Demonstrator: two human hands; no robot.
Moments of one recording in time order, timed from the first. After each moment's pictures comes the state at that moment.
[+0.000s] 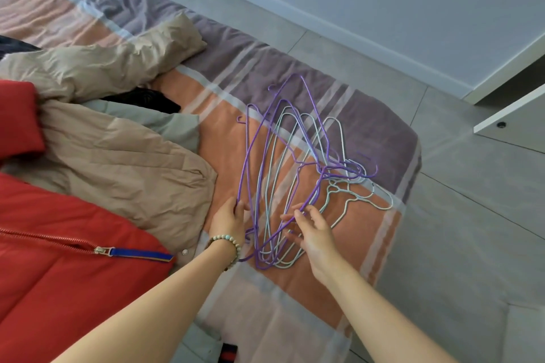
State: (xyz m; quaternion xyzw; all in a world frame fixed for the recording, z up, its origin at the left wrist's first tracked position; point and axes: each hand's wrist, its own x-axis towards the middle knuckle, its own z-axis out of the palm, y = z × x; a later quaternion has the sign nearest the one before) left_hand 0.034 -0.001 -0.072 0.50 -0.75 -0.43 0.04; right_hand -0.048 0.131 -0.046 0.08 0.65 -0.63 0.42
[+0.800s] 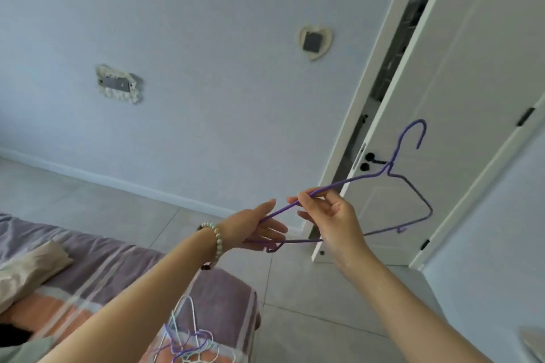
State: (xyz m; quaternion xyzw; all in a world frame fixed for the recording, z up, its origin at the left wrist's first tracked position) left_hand -0.154 0.157 0.445 0.08 -0.72 -0.66 -0.16; right_hand -0.171 0.317 0.472 -0.17 0.70 -0.69 0.02
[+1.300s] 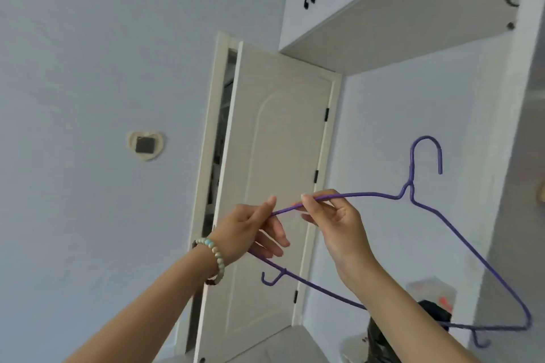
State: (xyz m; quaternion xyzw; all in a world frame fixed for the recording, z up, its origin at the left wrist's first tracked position) left_hand -0.120 0.409 0.681 -0.32 -0.71 -0.63 -0.03; right_hand -0.071 0.563 0.687 -0.12 0.69 -0.64 -0.31
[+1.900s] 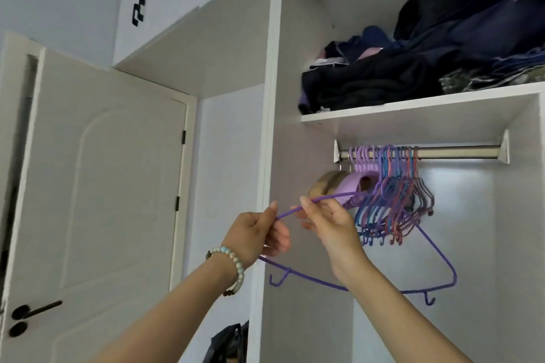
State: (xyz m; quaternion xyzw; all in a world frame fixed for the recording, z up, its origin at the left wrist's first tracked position) left_hand -0.008 0.762 0.742 -0.46 -0.59 -0.65 -0.10; right_hand 0.075 0.878 0.741 0.01 0.63 -0.60 -0.50
